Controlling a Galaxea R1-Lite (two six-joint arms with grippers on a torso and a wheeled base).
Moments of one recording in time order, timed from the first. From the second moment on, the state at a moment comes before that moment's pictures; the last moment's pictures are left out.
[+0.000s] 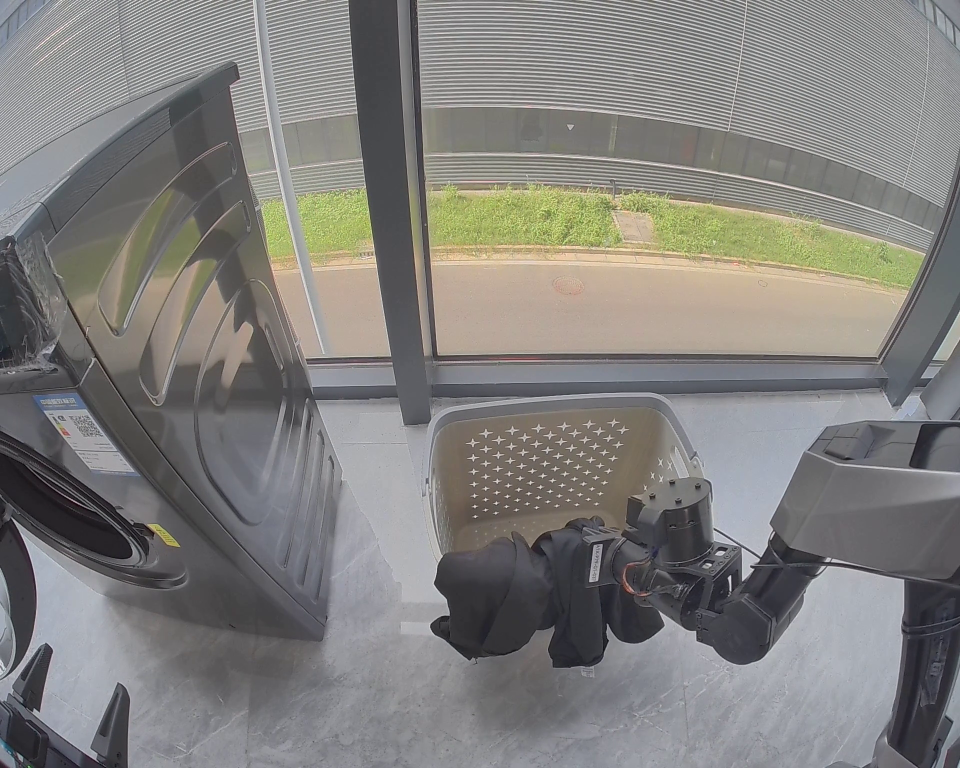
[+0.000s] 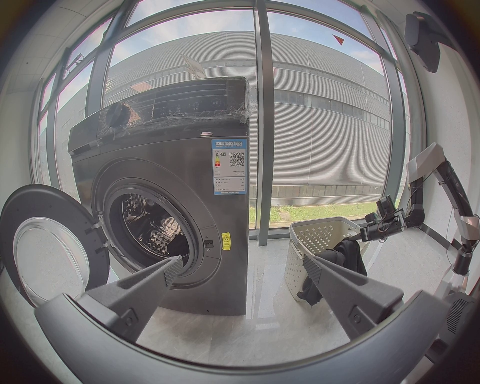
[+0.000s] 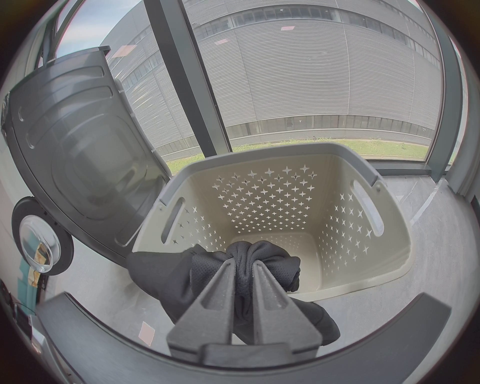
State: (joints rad) left arm 0.00 0.02 -0.02 0.00 0.00 0.01; right arm 0.60 2.26 -0.73 -1.10 -0.24 0.30
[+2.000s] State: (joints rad) left arm 0.00 0.02 -0.02 0.00 0.00 0.00; right arm 0.46 1.50 -0.53 -1.11 -0.29 0.09
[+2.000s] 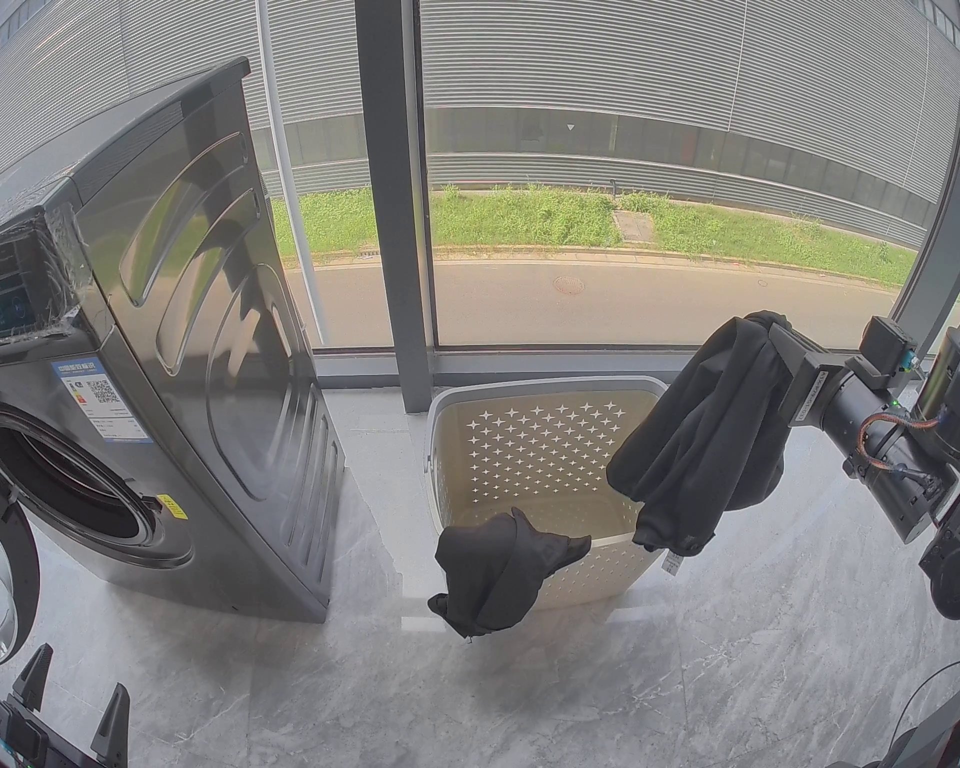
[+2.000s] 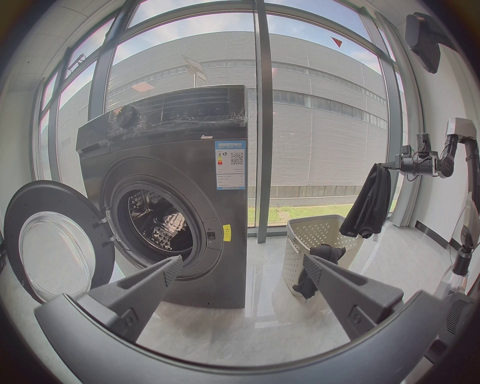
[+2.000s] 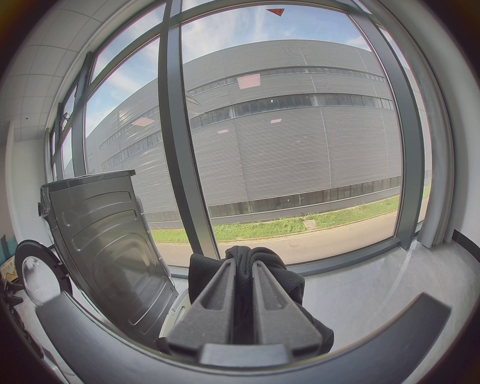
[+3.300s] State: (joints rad) left arm 0.00 0.02 -0.02 0.00 0.00 -0.01; right arm 0.50 1.50 -0.52 -1.11 -0.27 0.10
